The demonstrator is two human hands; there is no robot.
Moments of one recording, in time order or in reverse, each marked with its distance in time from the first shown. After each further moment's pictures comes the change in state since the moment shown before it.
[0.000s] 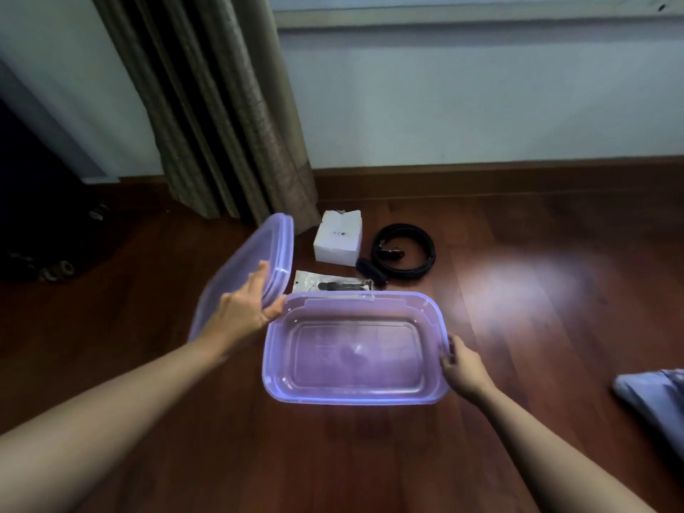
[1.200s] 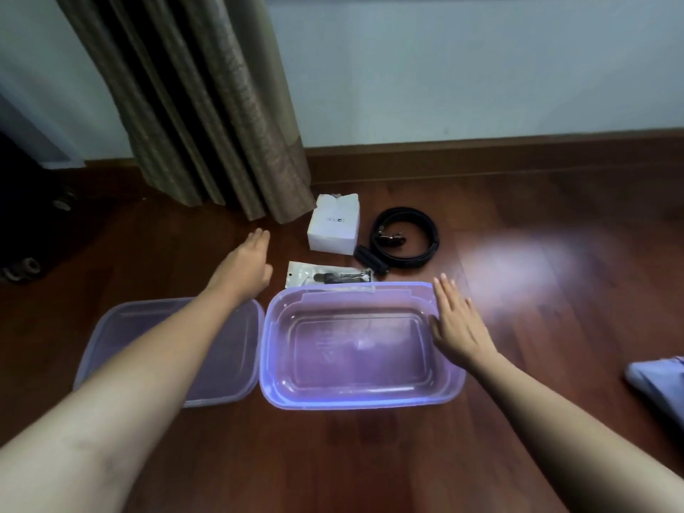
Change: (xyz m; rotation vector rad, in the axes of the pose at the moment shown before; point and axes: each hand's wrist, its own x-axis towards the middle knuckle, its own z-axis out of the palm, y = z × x) left_hand 0.096 -0.032 0.036 0.139 -0.084 -0.005; right_hand 0.040 -0.032 -0.001 -0.514 0.126 -0.316
